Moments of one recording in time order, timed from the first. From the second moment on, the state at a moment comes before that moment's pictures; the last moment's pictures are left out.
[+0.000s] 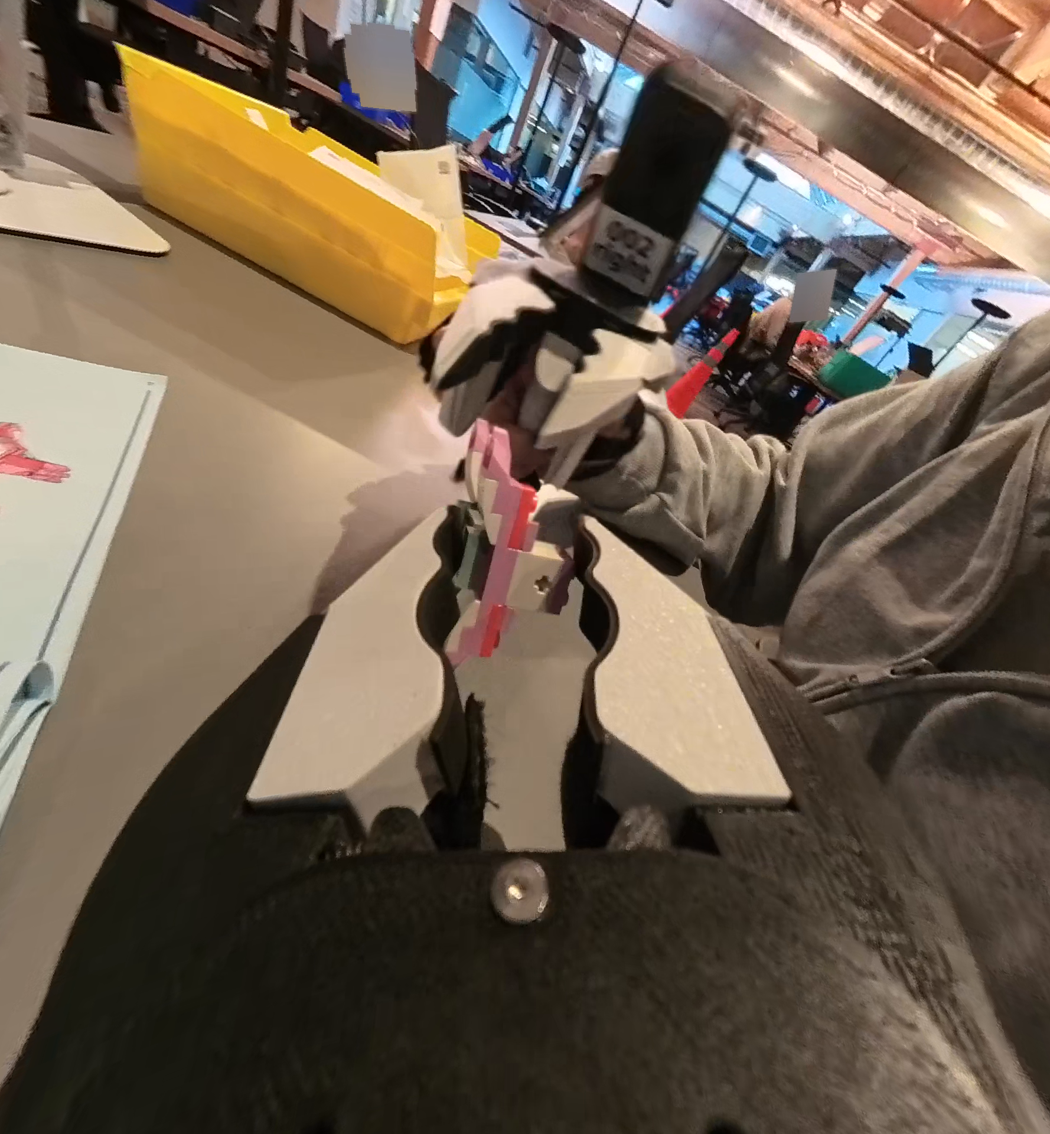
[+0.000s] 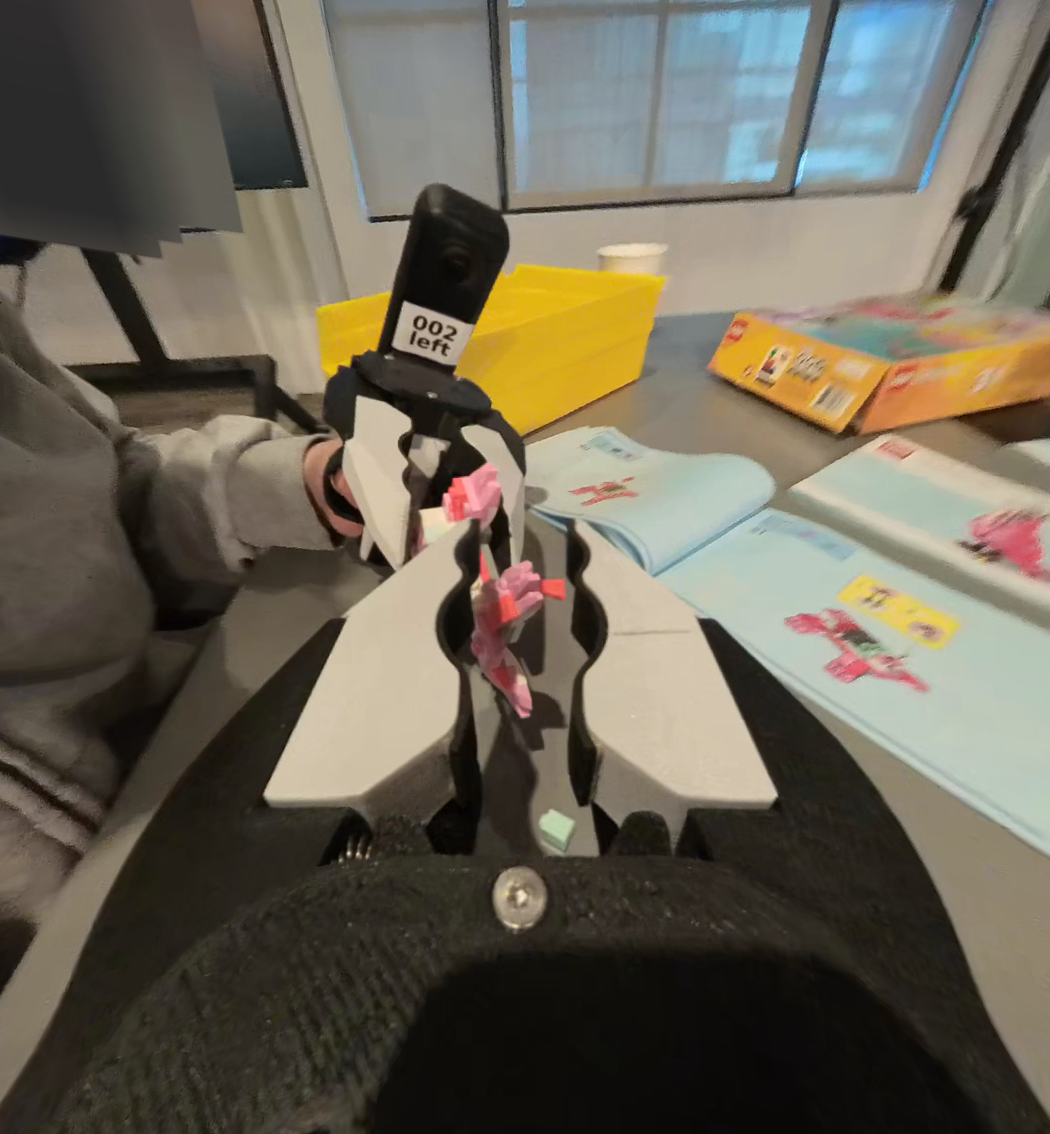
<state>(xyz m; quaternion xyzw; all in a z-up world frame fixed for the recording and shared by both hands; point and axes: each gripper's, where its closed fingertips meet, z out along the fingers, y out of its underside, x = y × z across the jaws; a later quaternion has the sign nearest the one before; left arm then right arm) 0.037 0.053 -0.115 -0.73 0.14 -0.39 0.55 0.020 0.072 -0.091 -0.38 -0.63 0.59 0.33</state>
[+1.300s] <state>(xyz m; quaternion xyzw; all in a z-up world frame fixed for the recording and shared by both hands) 0.043 0.055 -0.102 -0.70 0.17 -0.34 0.61 0.039 0.082 -0.094 -0.36 -0.70 0.50 0.35</state>
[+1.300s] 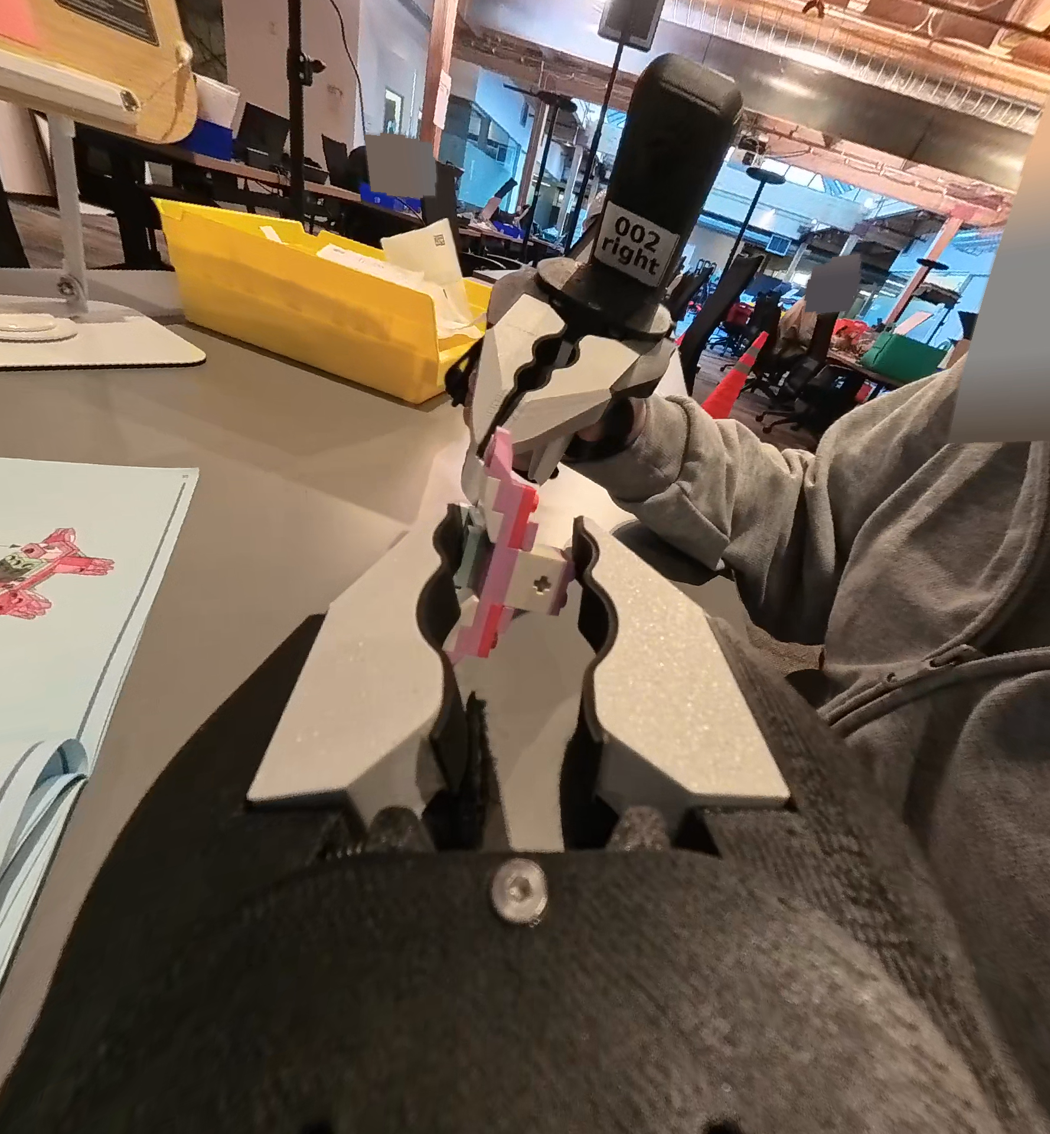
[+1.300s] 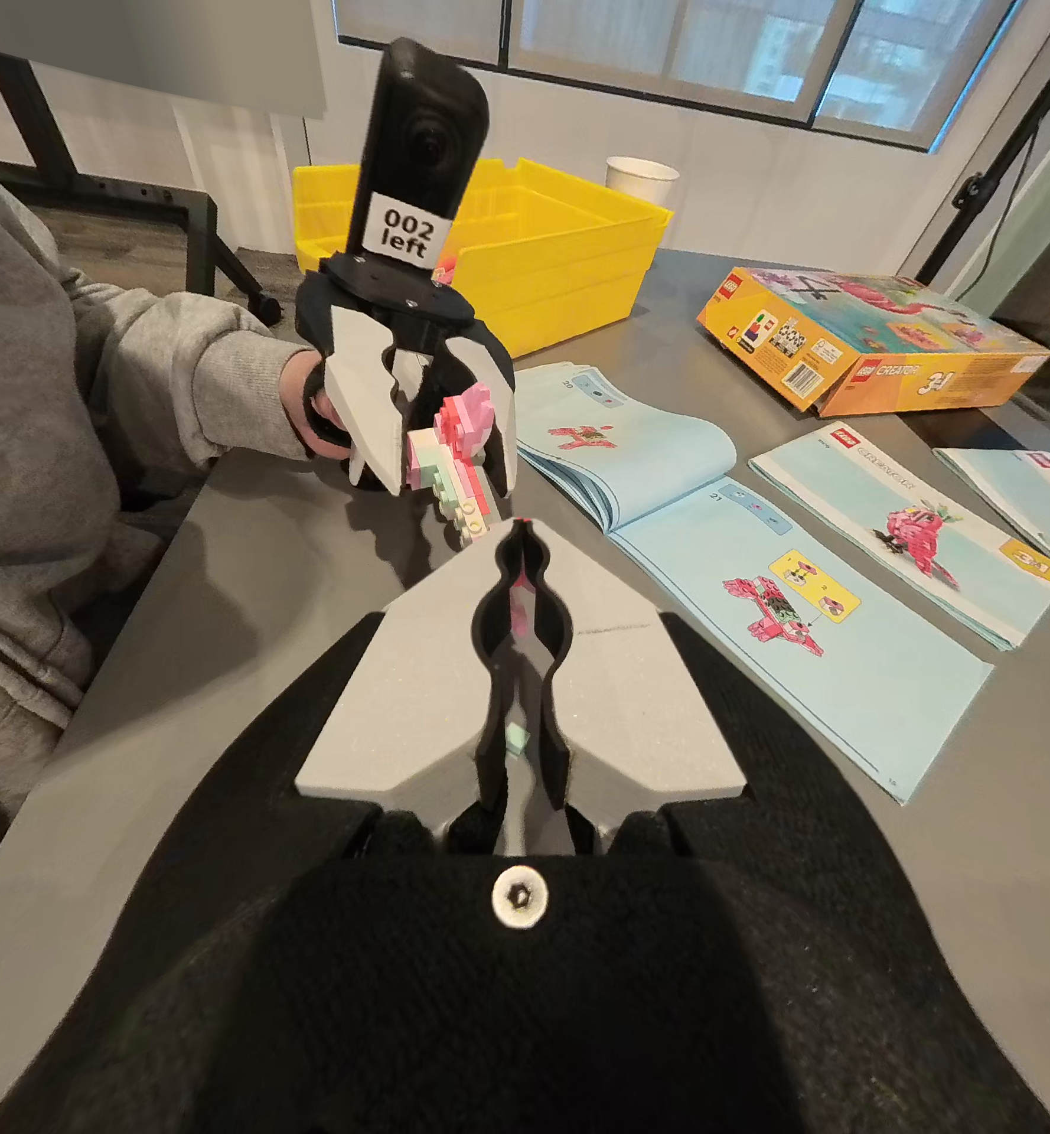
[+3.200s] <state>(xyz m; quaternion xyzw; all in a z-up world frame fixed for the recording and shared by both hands) 0.025 0.076 -0.108 -0.73 0.06 -0.33 0.60 0.011 0.082 -0.112 -0.15 -0.73 -0.04 0.67</state>
